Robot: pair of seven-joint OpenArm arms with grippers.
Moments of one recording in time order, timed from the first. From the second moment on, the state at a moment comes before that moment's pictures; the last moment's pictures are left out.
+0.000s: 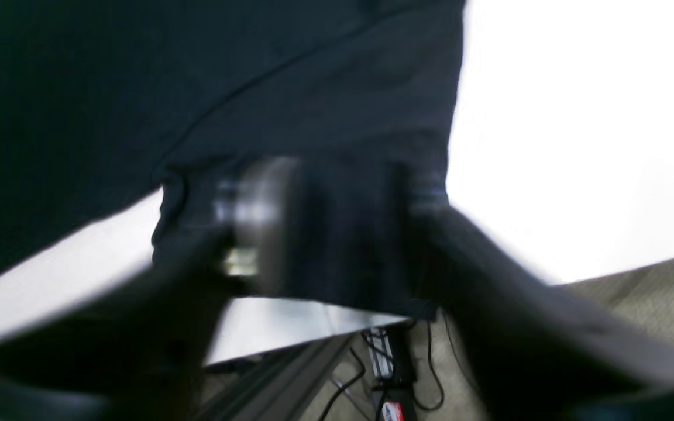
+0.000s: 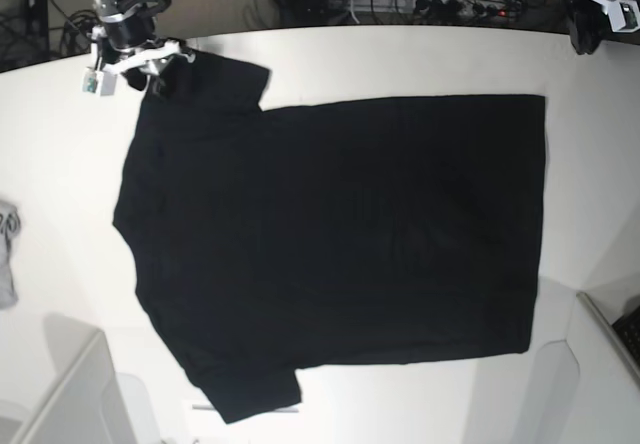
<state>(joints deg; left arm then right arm) 65.4 -16.9 -35.6 108.9 -35.2 -14.8 0.5 -38.6 -5.1 24.2 114.2 26.9 12.8 -35.4</state>
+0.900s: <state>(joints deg) 51.3 -14.8 -42.5 99.0 -46.5 -21.2 17.0 -33.6 -4.7 27.4 101.3 28.3 16.0 -36.9</state>
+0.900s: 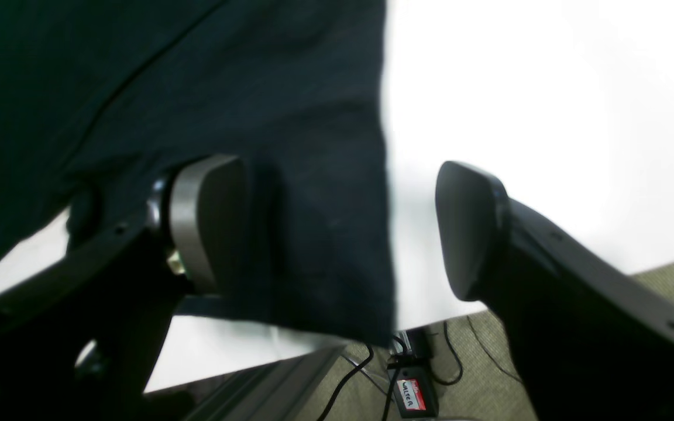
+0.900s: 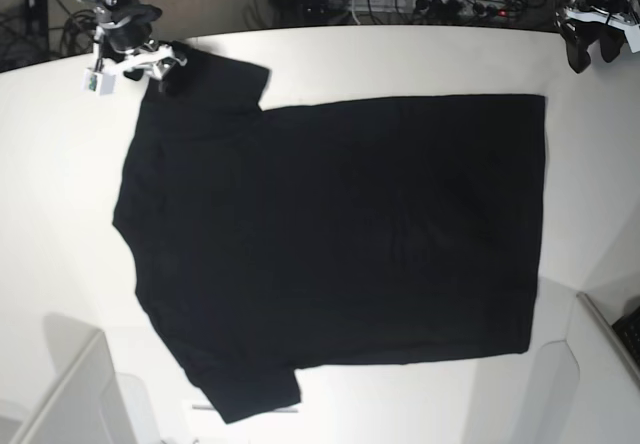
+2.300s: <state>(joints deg) 26.1 -12.8 -36.7 84.2 -47.5 -21.5 32.6 -32.5 -3.4 26.6 95.7 31.8 17.5 -35.1</state>
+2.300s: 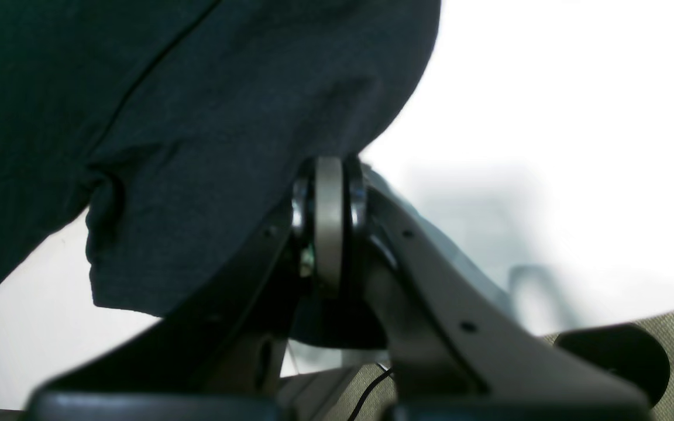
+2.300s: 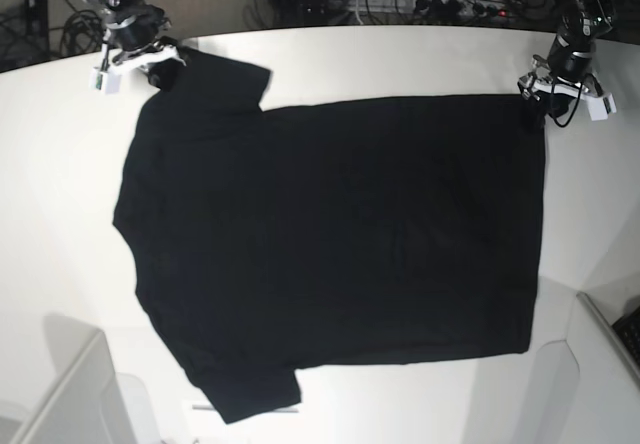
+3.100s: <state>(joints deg) 31.7 -11.9 -33.5 94.2 -37.3 -21.3 35.3 -39.0 -3.2 26.5 106.6 27.6 15.9 -41.3</state>
